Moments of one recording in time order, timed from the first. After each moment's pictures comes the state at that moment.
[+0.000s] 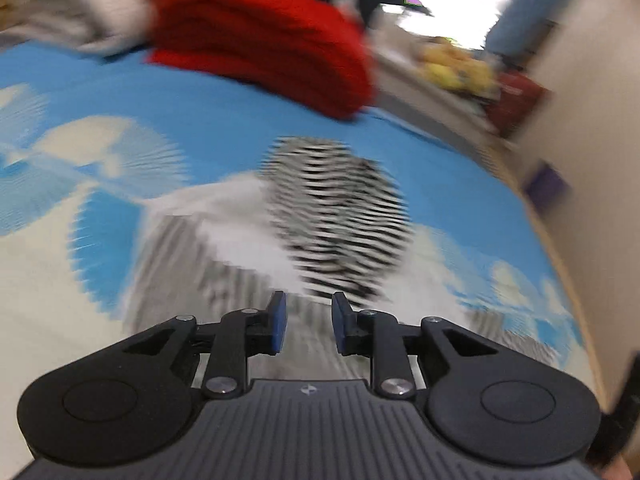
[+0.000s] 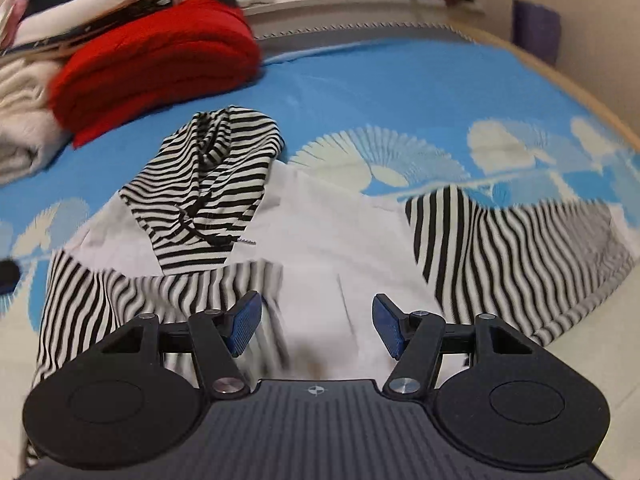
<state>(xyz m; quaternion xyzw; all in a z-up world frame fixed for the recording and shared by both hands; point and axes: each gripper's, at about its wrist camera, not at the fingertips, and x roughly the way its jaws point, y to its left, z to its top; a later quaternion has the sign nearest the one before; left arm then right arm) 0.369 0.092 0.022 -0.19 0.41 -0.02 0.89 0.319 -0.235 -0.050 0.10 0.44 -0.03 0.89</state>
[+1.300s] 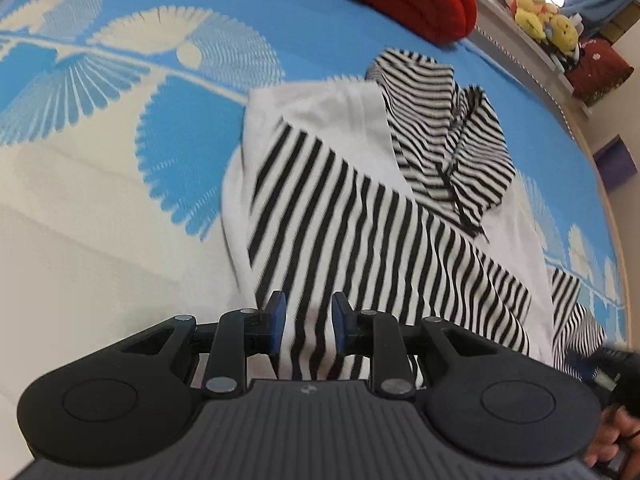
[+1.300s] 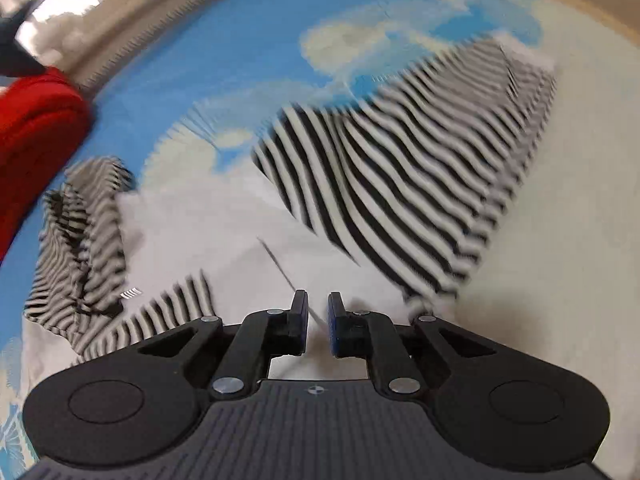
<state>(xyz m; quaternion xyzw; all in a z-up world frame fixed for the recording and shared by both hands) 0.387 0.139 -0.050 -0.20 0.53 0.02 0.82 0.324 -0.287 -0.096 0.29 0.43 -0.21 0.83</state>
